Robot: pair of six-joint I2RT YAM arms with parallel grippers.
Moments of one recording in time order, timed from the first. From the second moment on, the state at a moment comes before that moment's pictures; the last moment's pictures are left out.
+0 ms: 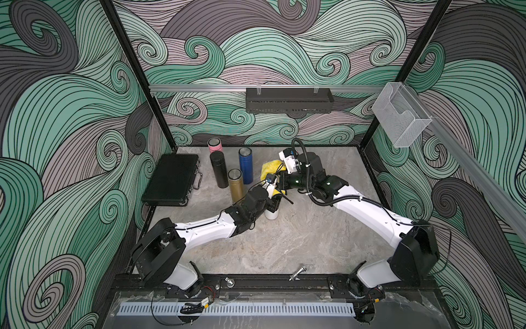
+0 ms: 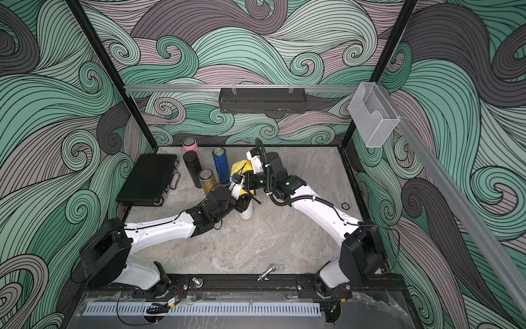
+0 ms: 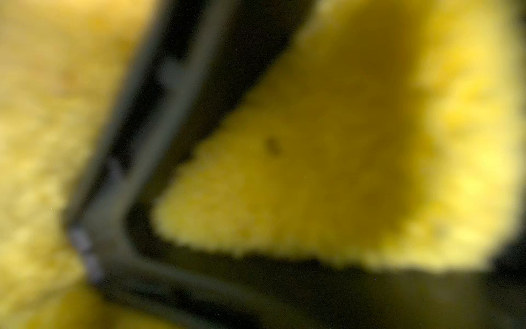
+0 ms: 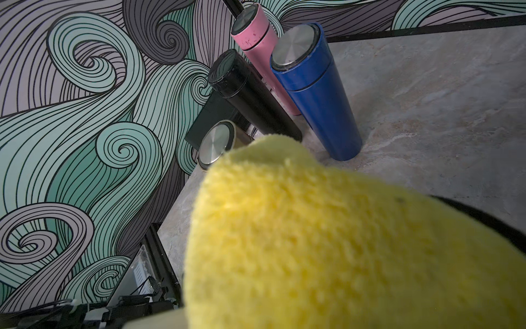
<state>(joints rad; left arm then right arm) -0.85 1.46 0.80 0.31 -0.25 -0.14 0.65 1.46 1.21 -0.27 -0.33 0.45</state>
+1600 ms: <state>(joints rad) -0.84 1.49 0.83 0.31 -0.19 -0.21 0.67 1.48 1.30 -0.42 -0.23 0.42</state>
